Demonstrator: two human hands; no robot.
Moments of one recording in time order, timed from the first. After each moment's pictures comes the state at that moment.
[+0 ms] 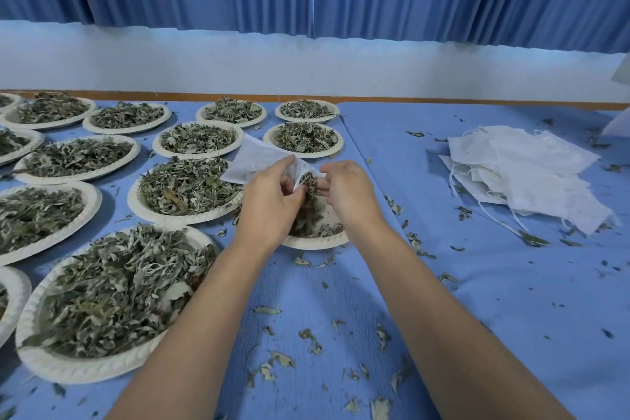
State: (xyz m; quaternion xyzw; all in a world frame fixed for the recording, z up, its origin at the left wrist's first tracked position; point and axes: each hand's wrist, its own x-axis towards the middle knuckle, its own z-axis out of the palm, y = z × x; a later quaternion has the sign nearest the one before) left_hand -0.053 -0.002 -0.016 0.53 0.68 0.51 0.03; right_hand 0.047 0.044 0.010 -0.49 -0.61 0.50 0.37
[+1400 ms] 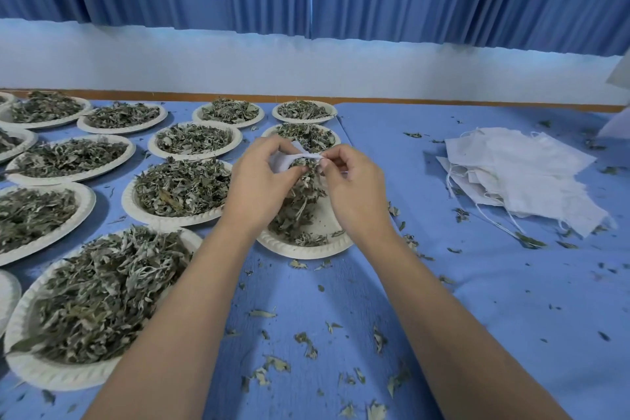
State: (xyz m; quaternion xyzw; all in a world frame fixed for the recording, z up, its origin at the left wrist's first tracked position) left_hand -0.062 0.000 0.005 0.53 0.64 0.55 0.07; right_hand 0.061 0.049 0.003 -0.36 -0.74 0.30 0.48
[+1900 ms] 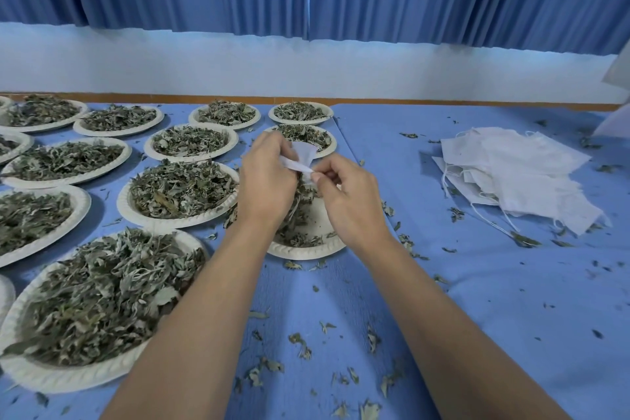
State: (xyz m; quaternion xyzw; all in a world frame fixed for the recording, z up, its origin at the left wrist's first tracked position) left_hand -0.047 0.018 0.006 0.48 0.67 0.56 -0.01; right_hand 0.069 0.042 0.000 -0.33 -0.77 0.29 0.46
